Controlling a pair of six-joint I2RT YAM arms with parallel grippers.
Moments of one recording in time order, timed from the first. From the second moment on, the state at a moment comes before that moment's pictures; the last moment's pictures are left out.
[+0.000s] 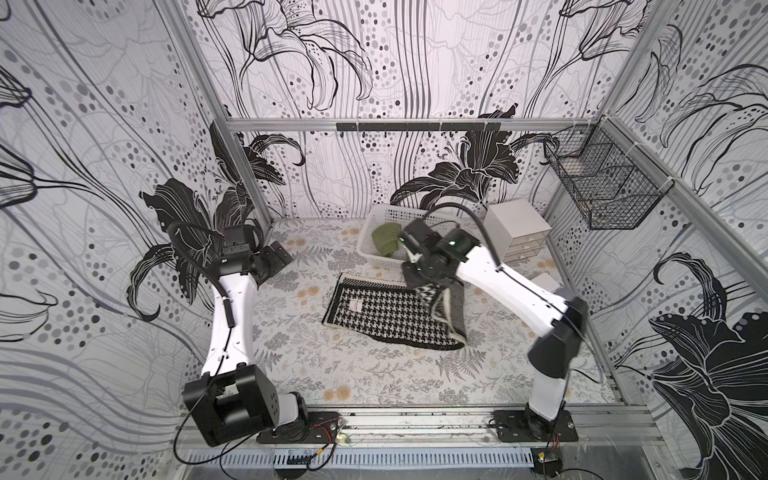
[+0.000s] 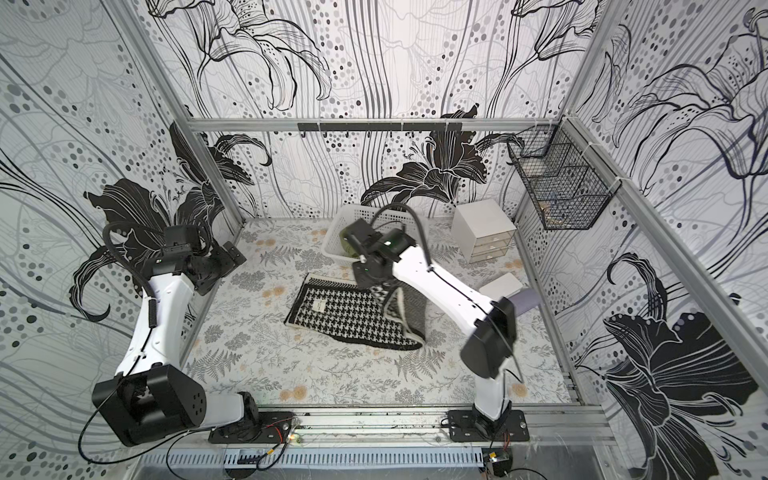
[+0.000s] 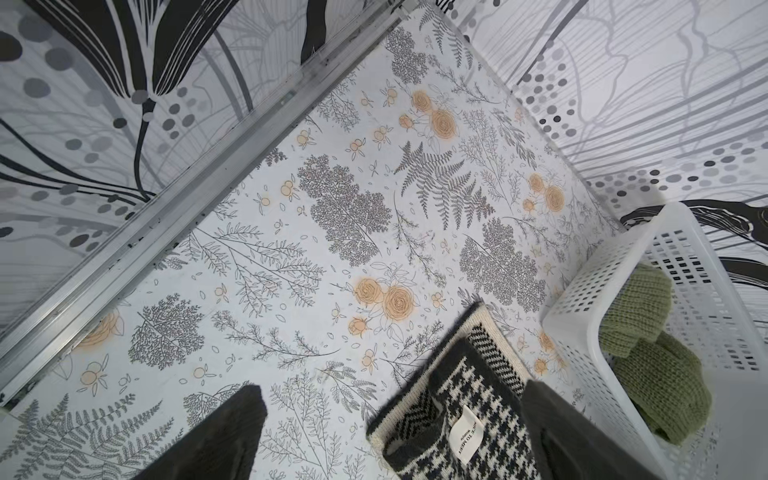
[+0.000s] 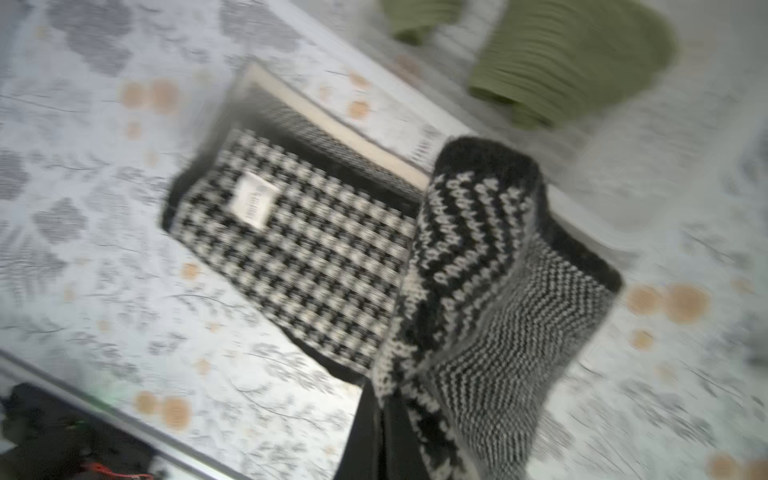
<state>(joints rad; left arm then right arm) 0.34 1.33 1.31 -0.89 0.07 -0.48 0.87 2.02 2.13 -1.15 0.03 0.45</state>
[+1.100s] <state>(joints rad) -0.18 1.69 1.08 -0.78 0.13 -0.55 0.77 1.61 1.27 -0.93 0.14 0.62</state>
